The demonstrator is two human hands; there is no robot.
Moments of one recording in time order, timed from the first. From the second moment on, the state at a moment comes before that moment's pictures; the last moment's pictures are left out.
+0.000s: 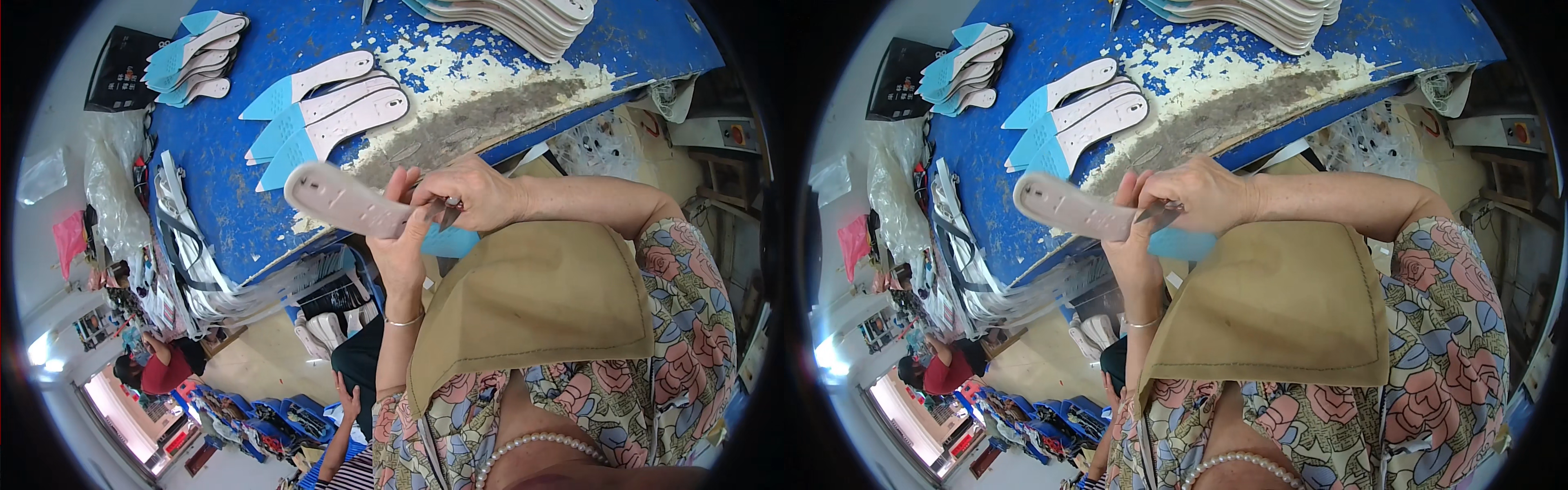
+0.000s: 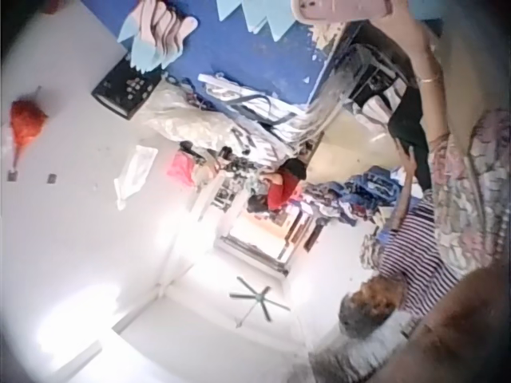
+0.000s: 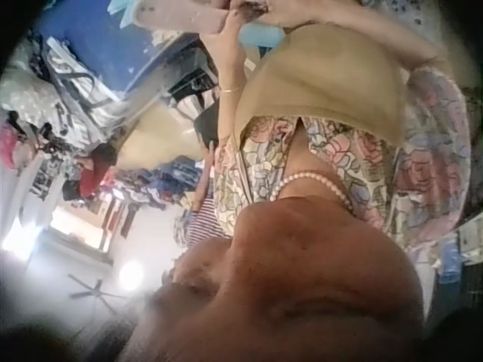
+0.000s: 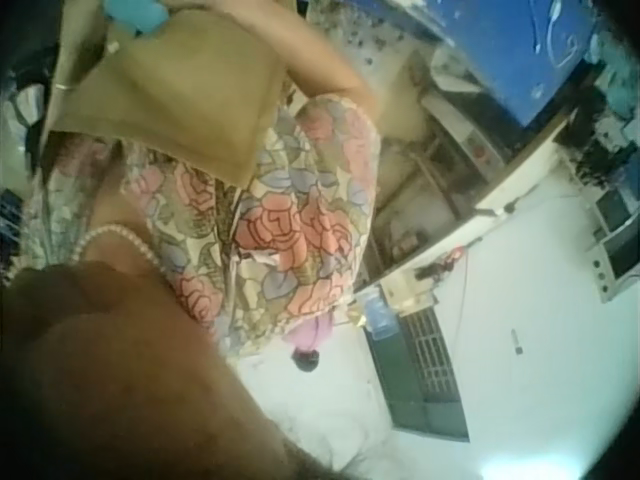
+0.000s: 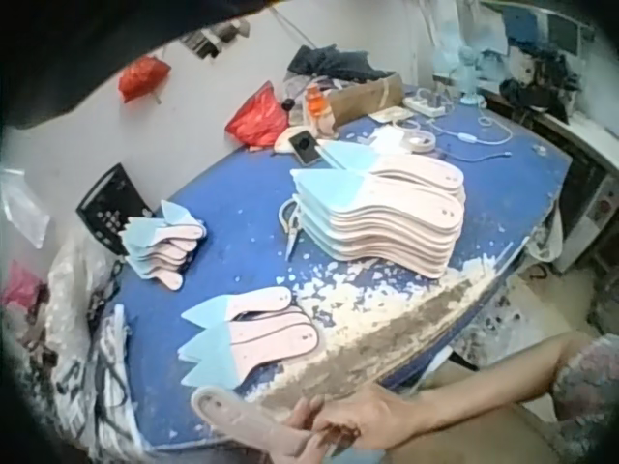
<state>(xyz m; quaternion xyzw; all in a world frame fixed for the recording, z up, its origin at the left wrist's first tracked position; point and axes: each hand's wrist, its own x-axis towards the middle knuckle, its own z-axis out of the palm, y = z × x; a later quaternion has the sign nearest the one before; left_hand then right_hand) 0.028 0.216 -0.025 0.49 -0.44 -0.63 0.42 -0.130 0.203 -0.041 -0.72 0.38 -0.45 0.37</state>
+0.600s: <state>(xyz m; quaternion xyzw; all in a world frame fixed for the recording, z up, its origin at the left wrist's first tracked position) 0.050 0.231 -0.055 0.50 -0.34 -0.60 0.53 -0.131 0.215 -0.070 -0.43 0.42 -0.28 0.75</state>
